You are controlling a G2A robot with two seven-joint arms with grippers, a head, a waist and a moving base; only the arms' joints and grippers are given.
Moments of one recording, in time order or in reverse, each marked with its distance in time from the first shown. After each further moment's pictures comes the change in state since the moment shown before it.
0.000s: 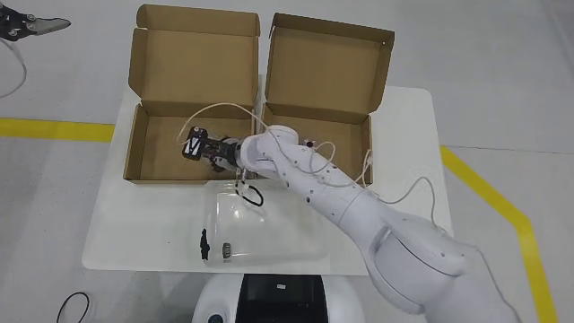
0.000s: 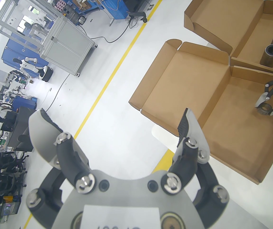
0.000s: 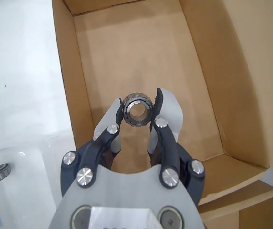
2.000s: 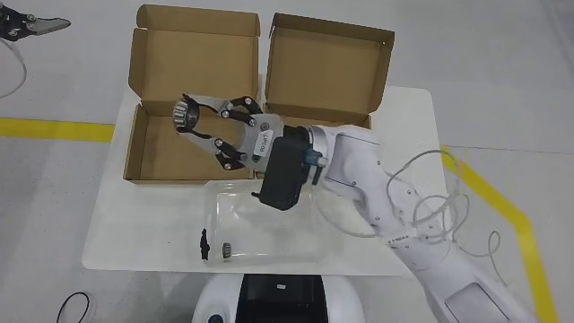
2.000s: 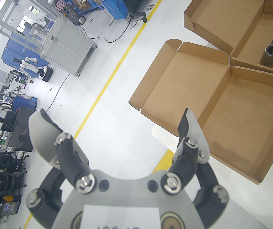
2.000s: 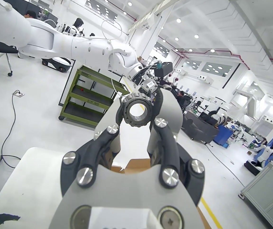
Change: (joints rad) left arm 0.000 0.000 0.000 0.000 0.000 0.000 0.000; right arm -0.361 0.414 0.430 -1.110 -0.361 -0.093 -0.663
